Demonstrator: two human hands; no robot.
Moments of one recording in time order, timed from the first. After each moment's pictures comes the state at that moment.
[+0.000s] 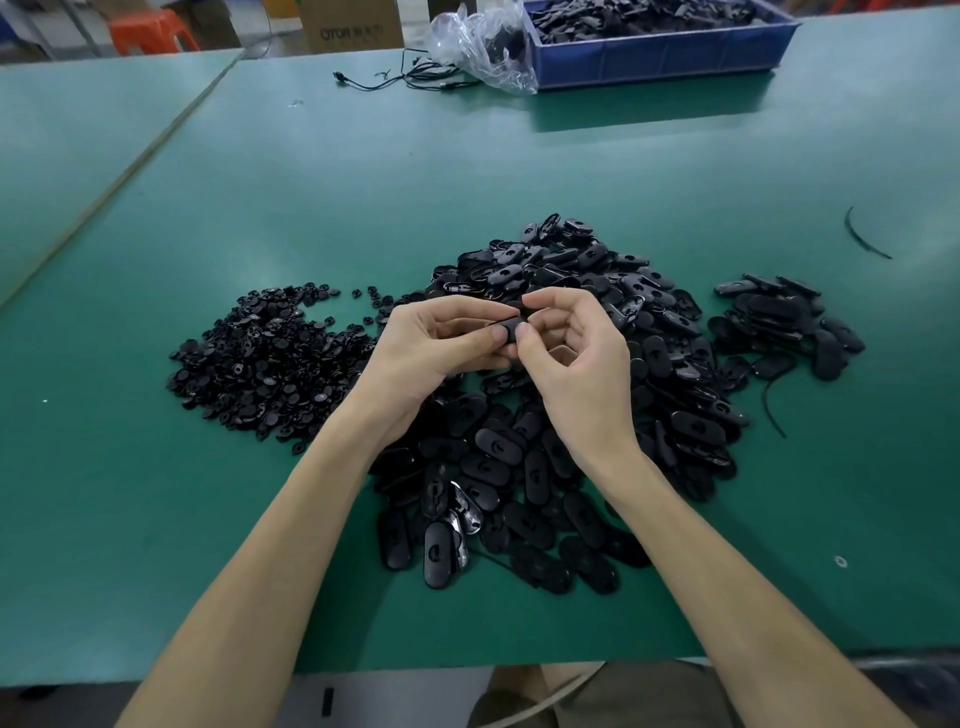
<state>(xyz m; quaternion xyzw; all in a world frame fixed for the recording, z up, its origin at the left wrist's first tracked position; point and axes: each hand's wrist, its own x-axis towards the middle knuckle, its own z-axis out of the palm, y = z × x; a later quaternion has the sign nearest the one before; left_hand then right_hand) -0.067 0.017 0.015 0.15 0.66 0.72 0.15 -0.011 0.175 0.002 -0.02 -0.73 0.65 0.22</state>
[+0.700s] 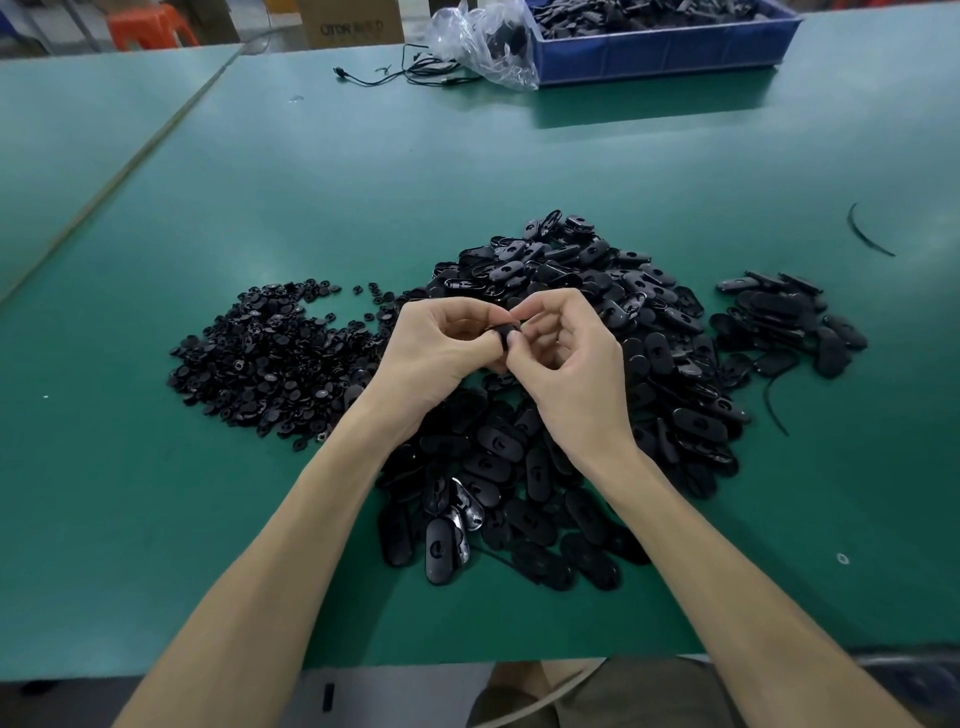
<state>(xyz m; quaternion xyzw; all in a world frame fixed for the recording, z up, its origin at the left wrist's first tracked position) -0.060 0.029 0.020 0.13 0.74 0.66 0.08 -0.010 0.171 0.001 0.00 -0.75 0.63 0.21</state>
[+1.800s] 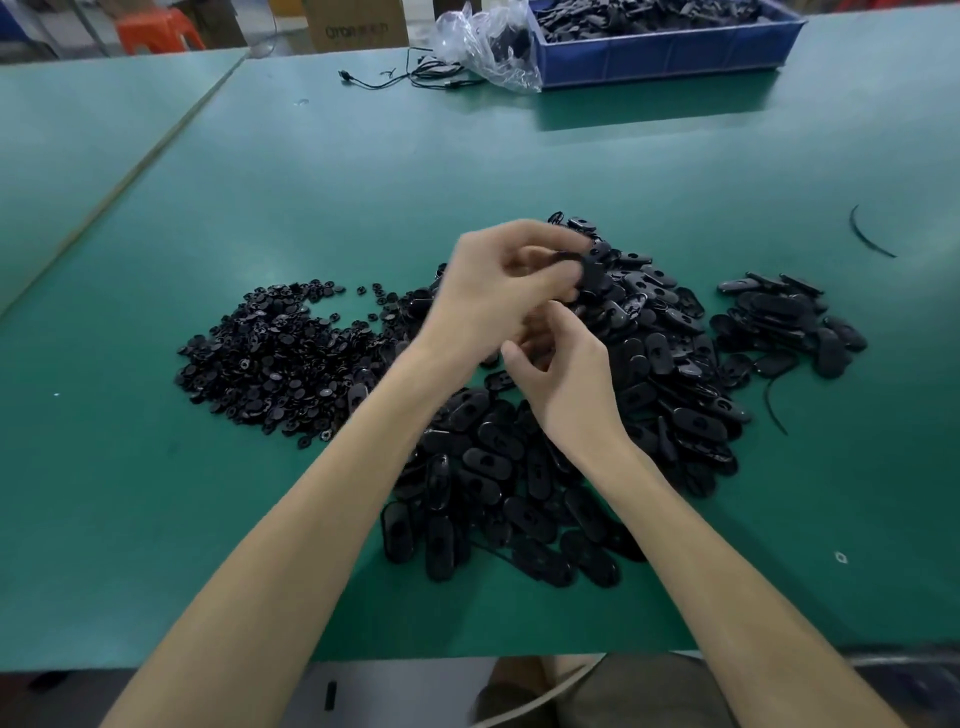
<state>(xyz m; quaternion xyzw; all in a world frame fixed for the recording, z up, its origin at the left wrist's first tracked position) -0.072 0.071 0.063 0.20 0.74 0.64 0.06 -0.018 0.171 -0.002 -0.01 -0.82 0.55 0.17</state>
